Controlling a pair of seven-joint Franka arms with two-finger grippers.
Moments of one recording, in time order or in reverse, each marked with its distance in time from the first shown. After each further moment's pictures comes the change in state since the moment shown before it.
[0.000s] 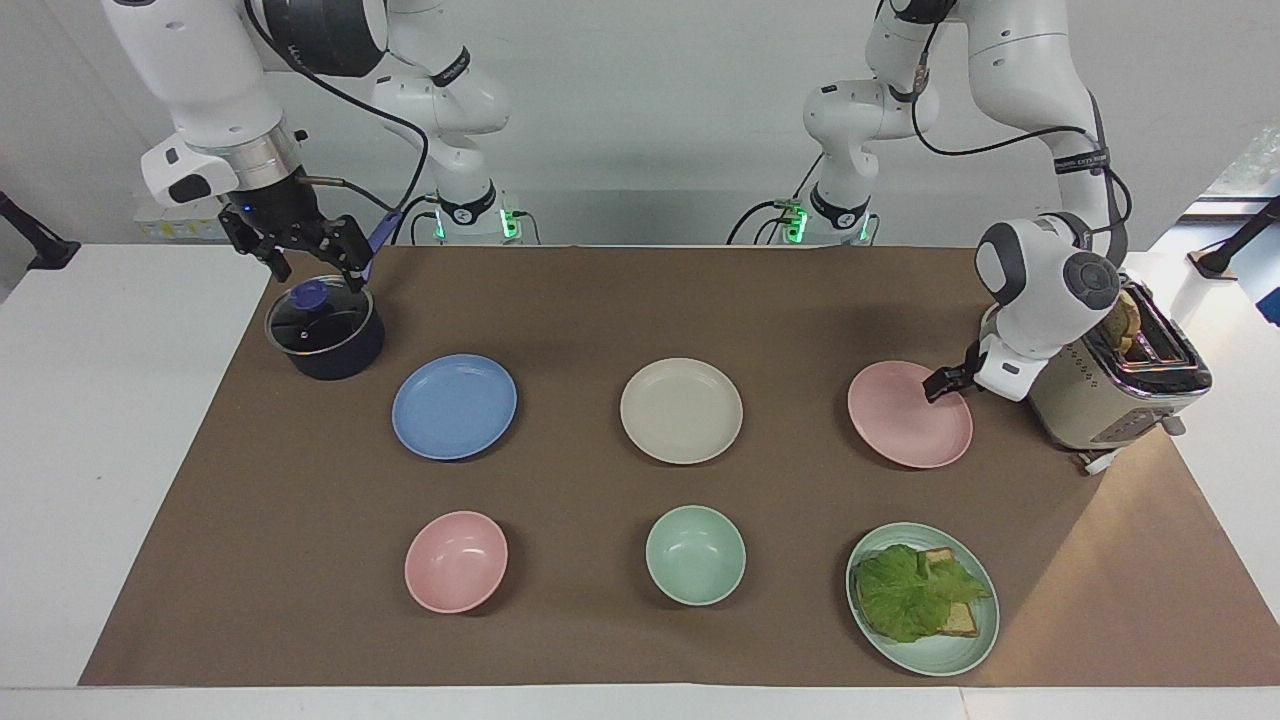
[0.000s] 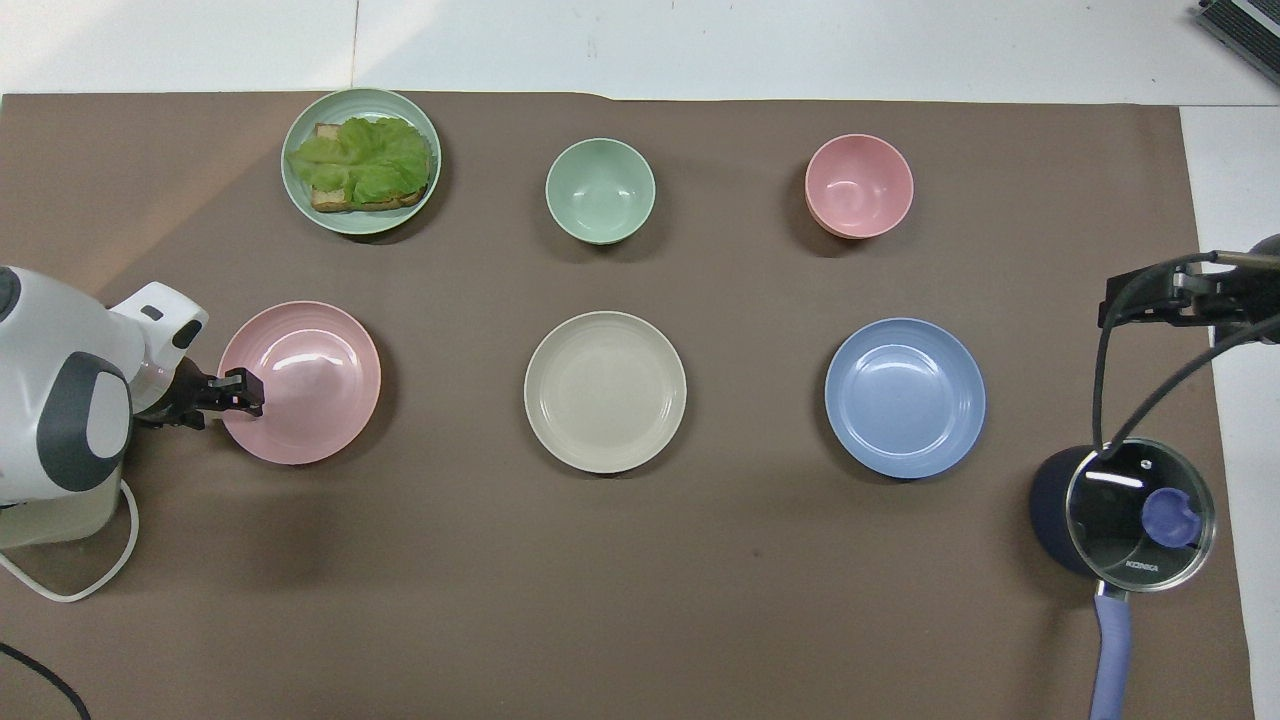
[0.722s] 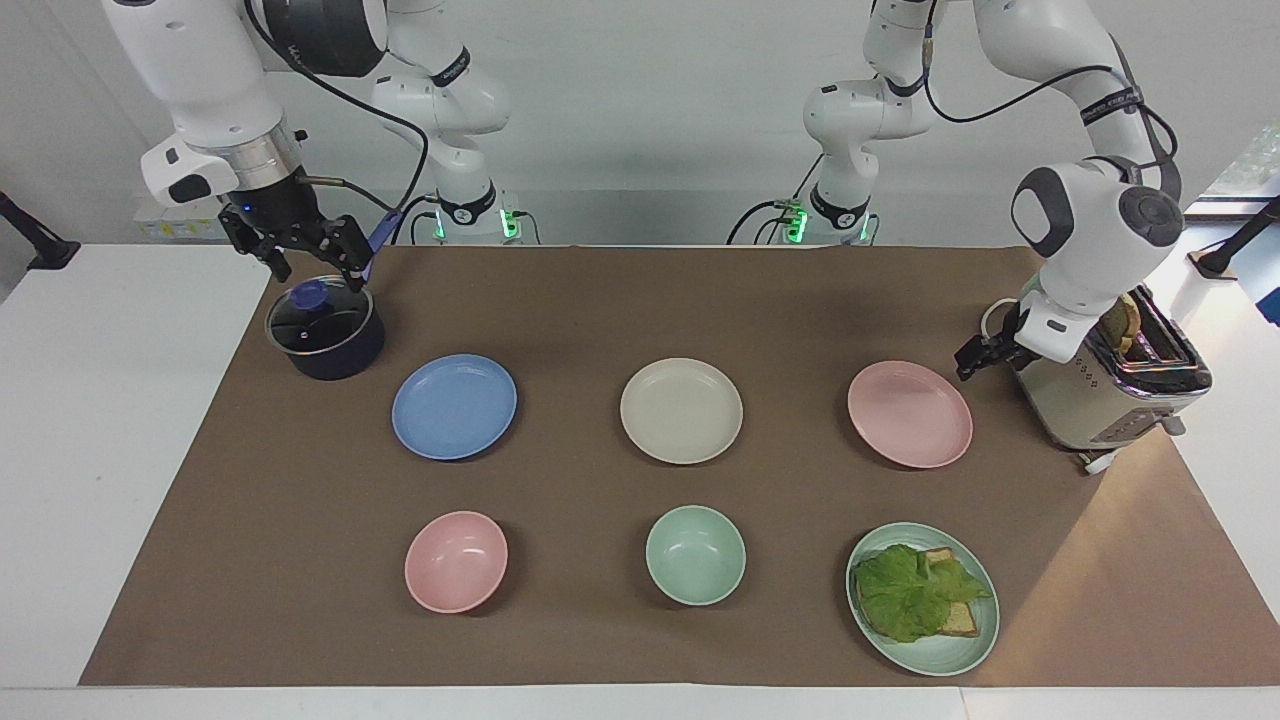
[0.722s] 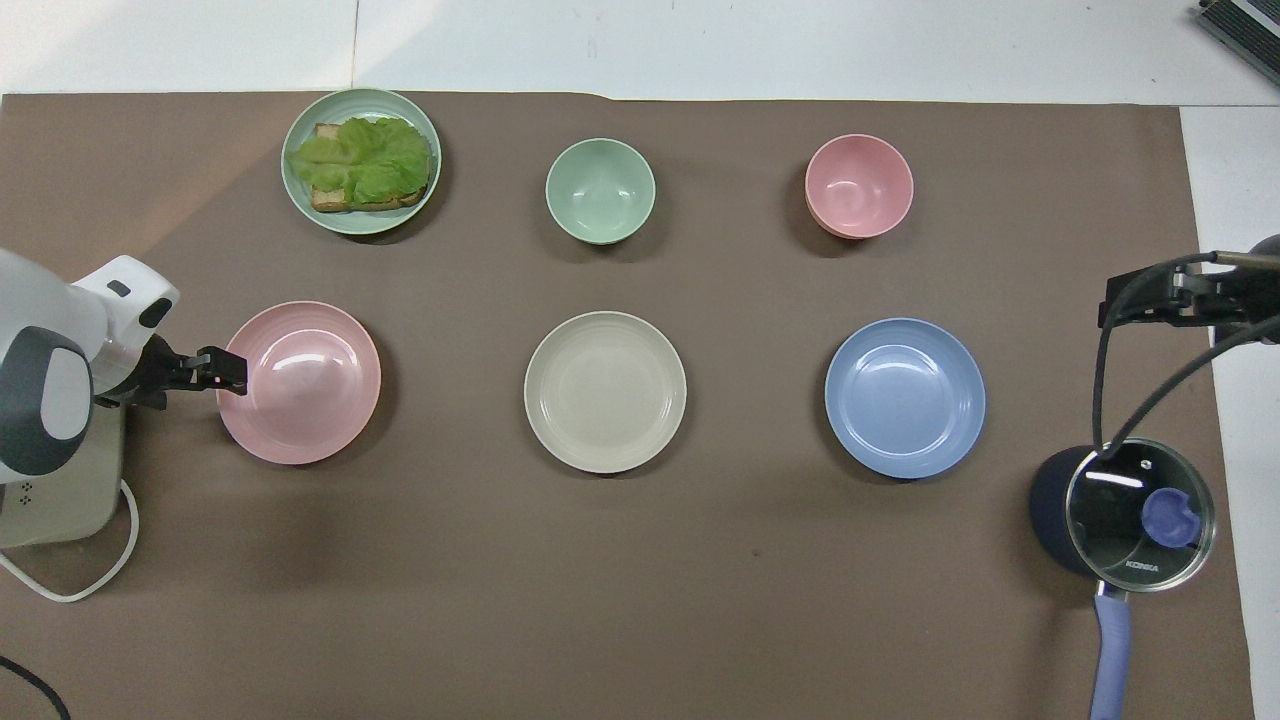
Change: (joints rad) left arm 0.002 -0.012 0.006 0.075 0.000 -0.068 0.061; right arm 0.000 0.000 0.000 0.000 0.000 0.000 0.000
